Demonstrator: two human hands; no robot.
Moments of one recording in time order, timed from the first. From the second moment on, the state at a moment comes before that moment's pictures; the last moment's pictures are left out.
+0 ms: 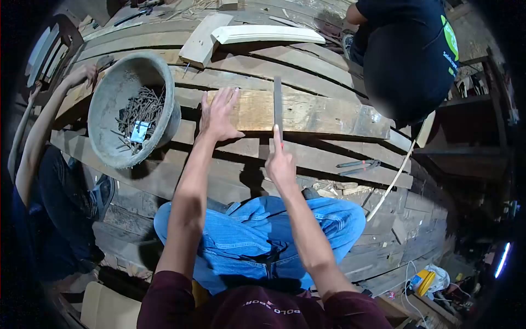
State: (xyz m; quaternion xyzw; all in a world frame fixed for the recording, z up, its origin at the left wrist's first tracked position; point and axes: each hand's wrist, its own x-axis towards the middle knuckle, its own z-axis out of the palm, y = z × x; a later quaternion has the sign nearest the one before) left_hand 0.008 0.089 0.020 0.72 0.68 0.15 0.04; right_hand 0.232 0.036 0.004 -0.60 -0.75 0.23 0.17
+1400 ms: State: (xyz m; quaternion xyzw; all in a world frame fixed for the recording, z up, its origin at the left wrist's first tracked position) left_hand 0.009 0.091 0.026 0.73 0.67 0.14 0.03; right_hand 0.264 0.068 0.002 -0.62 -0.72 0.25 0.18
